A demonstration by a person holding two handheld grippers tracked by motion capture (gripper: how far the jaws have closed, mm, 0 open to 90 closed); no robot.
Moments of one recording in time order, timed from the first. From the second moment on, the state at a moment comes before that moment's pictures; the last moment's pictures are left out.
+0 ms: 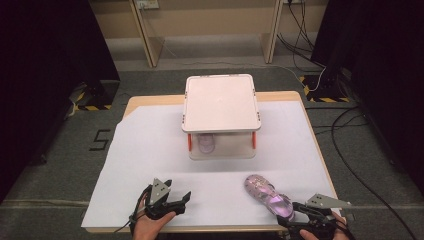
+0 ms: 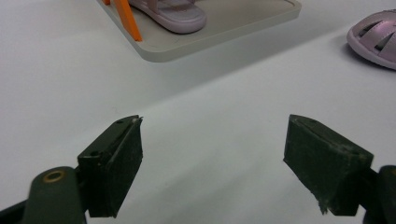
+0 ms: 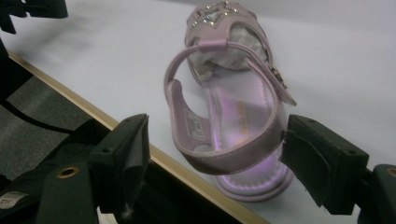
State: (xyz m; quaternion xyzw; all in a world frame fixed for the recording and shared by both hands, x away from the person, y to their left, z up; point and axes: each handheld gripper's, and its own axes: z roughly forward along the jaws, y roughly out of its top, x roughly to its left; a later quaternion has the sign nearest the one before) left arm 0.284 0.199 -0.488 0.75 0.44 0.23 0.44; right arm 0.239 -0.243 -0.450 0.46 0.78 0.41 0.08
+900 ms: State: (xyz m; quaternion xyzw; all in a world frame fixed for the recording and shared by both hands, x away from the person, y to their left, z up) left arm 0.285 0.198 -0.487 0.75 0.44 0.23 0.44; right arm 0.220 -0.237 -0.441 0.42 0.78 0.44 0.13
